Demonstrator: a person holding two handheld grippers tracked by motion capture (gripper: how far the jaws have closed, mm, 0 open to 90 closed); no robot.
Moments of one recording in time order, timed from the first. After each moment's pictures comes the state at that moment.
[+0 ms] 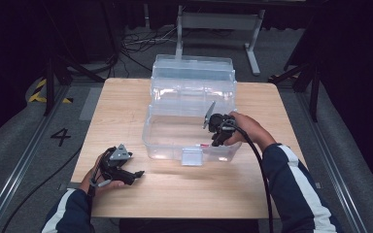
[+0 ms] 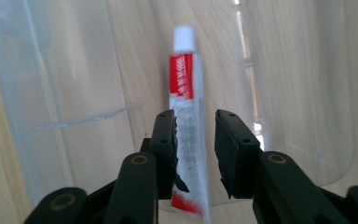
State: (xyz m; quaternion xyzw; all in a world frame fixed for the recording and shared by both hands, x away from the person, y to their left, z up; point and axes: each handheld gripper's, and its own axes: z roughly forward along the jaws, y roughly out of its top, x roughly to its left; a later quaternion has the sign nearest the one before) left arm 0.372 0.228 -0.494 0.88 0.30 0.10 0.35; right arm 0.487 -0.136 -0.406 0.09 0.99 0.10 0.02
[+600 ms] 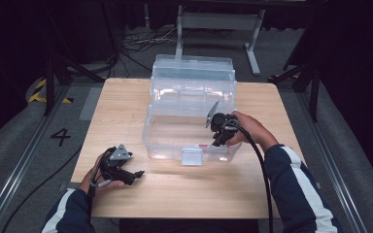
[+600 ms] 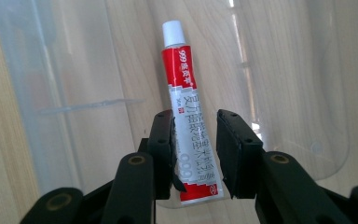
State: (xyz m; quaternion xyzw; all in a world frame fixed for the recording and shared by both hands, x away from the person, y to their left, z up) left arm 0.372 0.228 -0.494 0.88 0.30 0.10 0.35; right arm 0.484 -0.143 -0.402 0.10 0.99 0.11 0.02
